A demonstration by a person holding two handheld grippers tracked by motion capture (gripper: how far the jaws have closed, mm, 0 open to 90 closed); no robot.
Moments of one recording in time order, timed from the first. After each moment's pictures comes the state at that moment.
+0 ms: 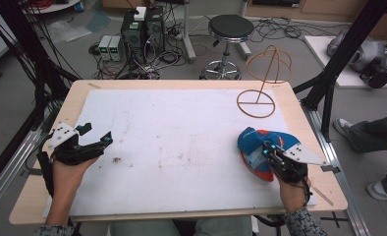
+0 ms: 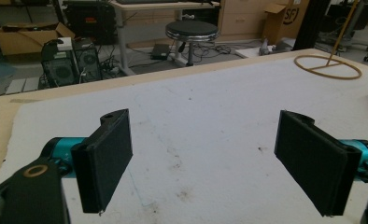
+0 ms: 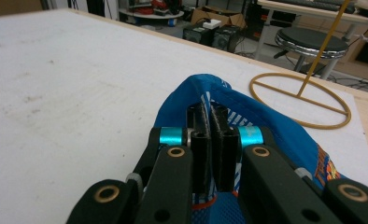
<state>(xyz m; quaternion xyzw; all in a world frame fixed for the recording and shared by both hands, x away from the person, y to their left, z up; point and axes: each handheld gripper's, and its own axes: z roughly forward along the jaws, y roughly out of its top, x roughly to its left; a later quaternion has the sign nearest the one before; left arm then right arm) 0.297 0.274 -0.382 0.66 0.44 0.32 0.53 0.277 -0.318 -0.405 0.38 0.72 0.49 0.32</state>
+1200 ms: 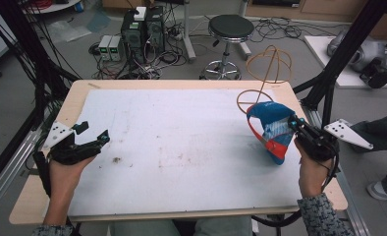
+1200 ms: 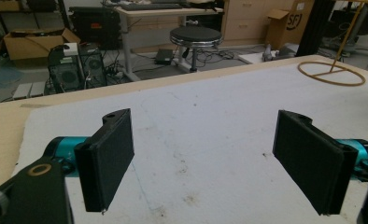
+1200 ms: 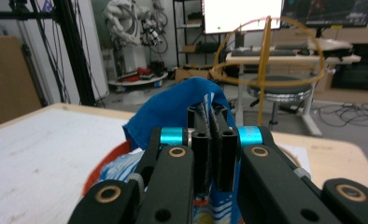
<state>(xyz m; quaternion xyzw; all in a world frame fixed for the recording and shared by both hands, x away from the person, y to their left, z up) 0.294 0.280 -0.377 0.65 0.44 0.33 0.53 0.297 -0.364 -0.335 0.42 0.61 0.59 0.34</state>
